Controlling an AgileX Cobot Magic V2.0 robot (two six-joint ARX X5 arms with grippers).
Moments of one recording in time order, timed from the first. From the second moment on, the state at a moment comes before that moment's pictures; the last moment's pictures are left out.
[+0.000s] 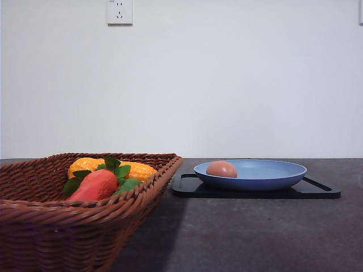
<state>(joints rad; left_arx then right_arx) 0.03 0.00 0.04 -0.21 0.02 -0.15 0.38 0.39 0.57 -0.40 0.08 0.11</state>
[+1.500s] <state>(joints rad) 0.03 0.00 0.04 -0.21 0.02 -0.17 -0.01 0.13 0.22 -0.16 -0.09 -0.11</state>
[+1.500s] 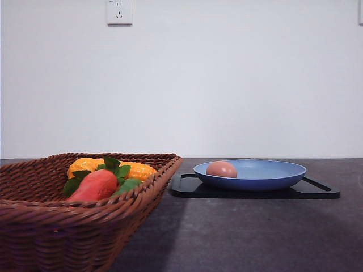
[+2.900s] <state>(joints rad) 0.03 0.00 0.04 -0.21 0.03 -0.17 -0.01 0.01 0.02 -0.15 -0.11 -0.02</state>
